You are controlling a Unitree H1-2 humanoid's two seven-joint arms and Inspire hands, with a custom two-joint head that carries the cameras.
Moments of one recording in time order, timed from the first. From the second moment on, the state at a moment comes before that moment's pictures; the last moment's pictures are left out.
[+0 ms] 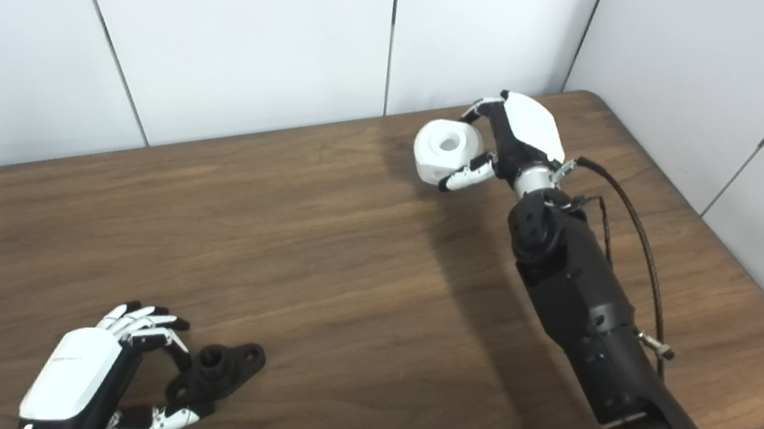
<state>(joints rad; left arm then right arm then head) 0.05 0.27 -0.37 -0.26 0.92 -0.03 -0.11 -0.38 -0.51 0.03 0.02 -0.62 0.39 0.07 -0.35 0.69</state>
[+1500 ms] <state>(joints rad) 0.04 0.20 -0.44 -0.25 1.04 0.03 -0.08 -0.25 -0.22 0.08 -0.64 -0.84 0.47 0.90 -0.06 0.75</state>
